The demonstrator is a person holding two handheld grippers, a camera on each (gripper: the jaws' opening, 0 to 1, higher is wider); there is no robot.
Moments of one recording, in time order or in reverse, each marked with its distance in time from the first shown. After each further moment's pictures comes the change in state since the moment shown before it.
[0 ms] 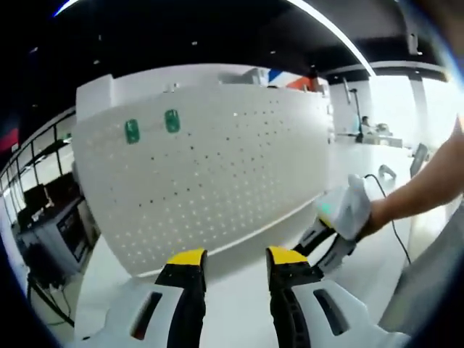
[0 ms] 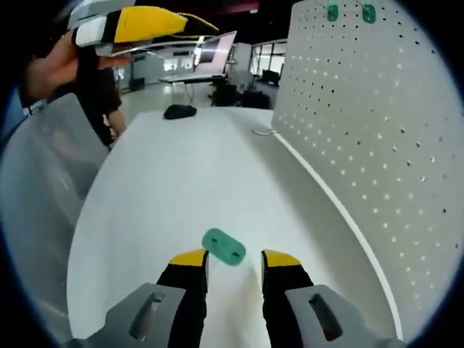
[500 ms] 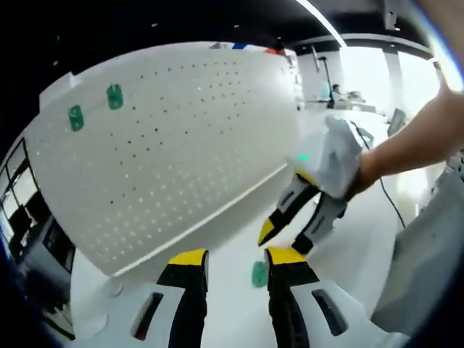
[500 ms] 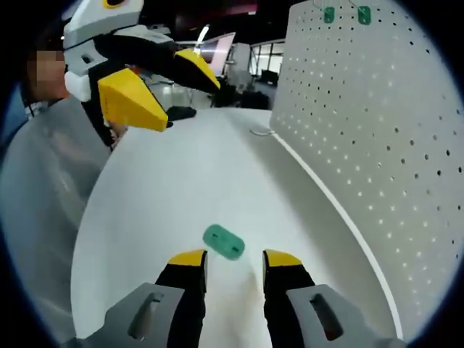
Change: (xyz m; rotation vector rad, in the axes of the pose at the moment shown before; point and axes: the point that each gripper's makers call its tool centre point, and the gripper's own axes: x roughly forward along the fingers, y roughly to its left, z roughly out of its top) left arm 0.032 -0.042 -0.036 0.139 0.165 -0.169; right arm -0.009 0.001 -0.003 0.009 -0.003 0.000
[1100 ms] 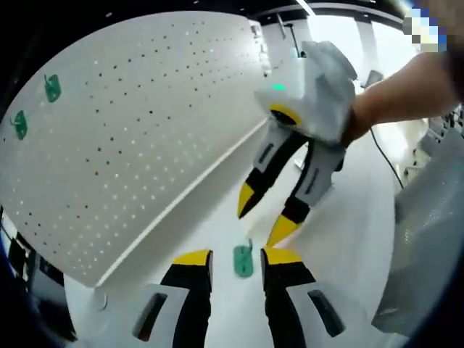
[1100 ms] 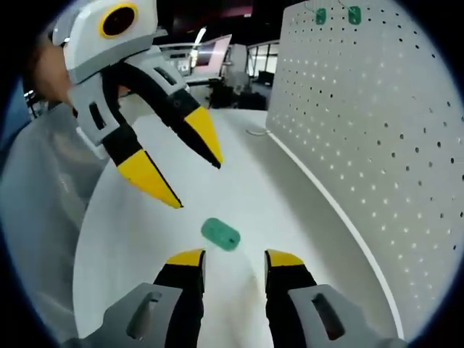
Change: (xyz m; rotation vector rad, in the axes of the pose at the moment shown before) left arm 0.037 -0.024 -0.033 0.133 0.158 -0.130; right arm -0.010 -0.002 -0.006 0.012 -0.004 -0.006
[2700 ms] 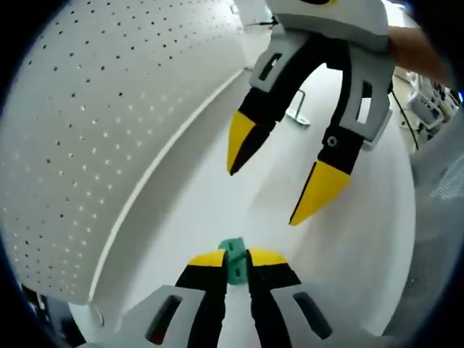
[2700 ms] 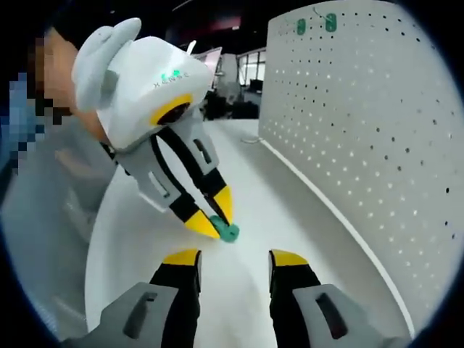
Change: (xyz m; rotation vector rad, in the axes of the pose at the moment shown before) left arm 0.053 -0.012 -0.028 0.121 0.235 -0.092; right arm -0.026 0.002 -0.002 0.065 -0.070 -0.016
